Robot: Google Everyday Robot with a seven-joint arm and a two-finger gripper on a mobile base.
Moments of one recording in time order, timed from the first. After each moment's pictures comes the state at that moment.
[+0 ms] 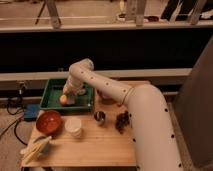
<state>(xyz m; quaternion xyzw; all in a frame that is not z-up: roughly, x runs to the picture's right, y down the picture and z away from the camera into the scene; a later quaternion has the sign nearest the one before) -0.224 0.019 0.900 0.01 -0.34 -0.70 0.63</state>
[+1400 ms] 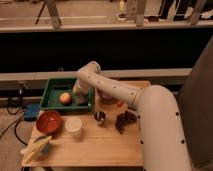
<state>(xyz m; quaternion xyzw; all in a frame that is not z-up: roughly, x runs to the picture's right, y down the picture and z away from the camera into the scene) -0.156 0.024 0.923 -0.01 -0.27 -0.69 0.67</state>
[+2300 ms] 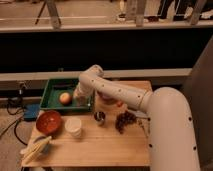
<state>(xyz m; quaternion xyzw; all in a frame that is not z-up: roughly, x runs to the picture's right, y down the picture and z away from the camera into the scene) -0.157 0.051 0.892 0.00 -0.30 -0.70 0.64</state>
